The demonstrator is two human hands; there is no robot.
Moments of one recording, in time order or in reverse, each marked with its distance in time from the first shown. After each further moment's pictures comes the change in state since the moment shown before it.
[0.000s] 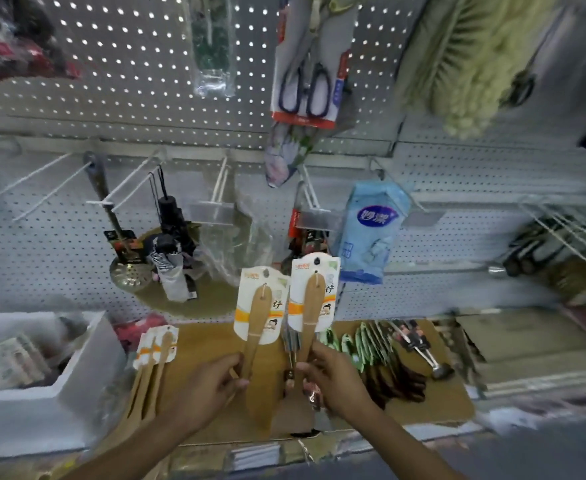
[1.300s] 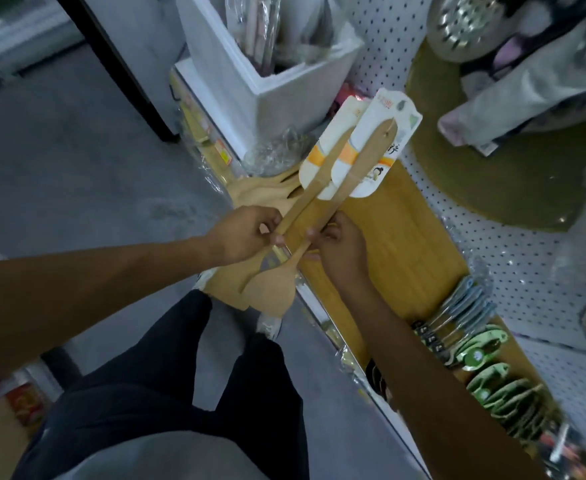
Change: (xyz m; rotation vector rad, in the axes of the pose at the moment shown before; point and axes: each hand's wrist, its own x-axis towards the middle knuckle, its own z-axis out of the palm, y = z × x) left_hand -0.072 -0.281 0.081 -0.431 0.390 -0.763; right_hand 0.167 0.082 0.342 0.031 -0.690 0.183
